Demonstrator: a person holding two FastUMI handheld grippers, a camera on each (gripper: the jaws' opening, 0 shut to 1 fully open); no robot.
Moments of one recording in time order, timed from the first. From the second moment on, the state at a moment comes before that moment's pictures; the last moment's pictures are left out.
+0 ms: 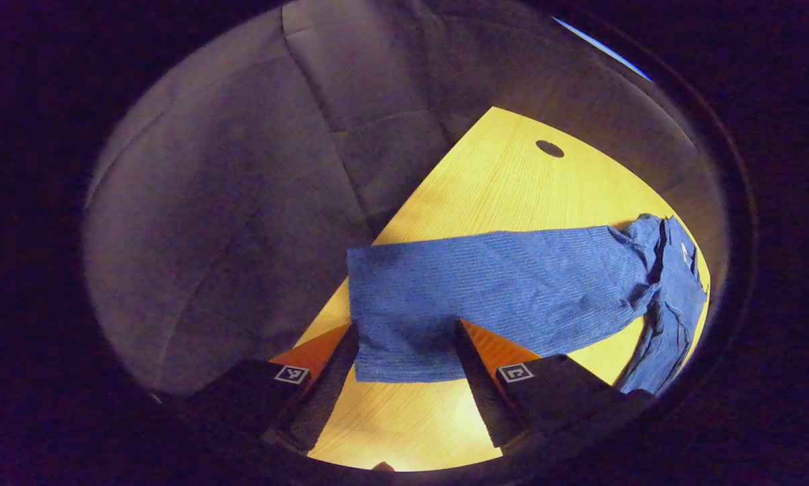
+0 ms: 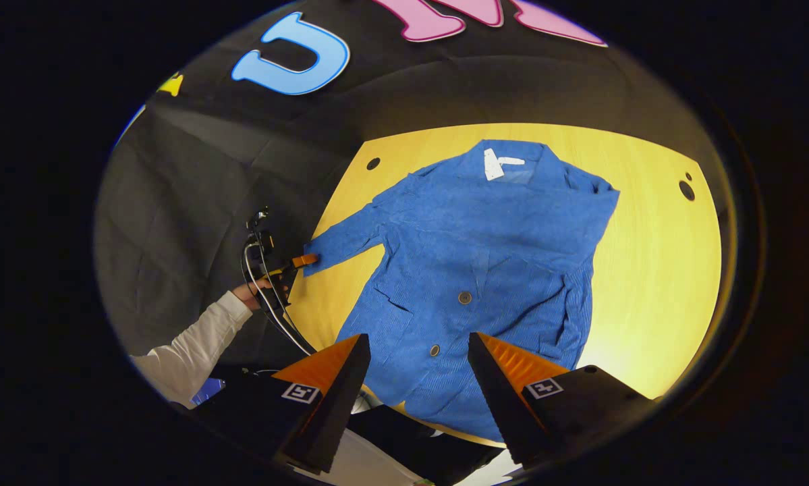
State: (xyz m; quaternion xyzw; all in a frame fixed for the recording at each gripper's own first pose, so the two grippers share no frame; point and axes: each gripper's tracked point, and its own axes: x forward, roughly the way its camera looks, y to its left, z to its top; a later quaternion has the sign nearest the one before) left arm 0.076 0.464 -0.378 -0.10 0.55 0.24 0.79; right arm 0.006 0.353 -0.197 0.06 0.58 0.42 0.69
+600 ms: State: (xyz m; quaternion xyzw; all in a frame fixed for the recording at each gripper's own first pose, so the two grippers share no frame) left arm 0.088 0.465 -0.367 -0.06 0.59 0.18 0.78; right arm -0.023 0.326 -0.206 0.09 0.61 0.40 0.68
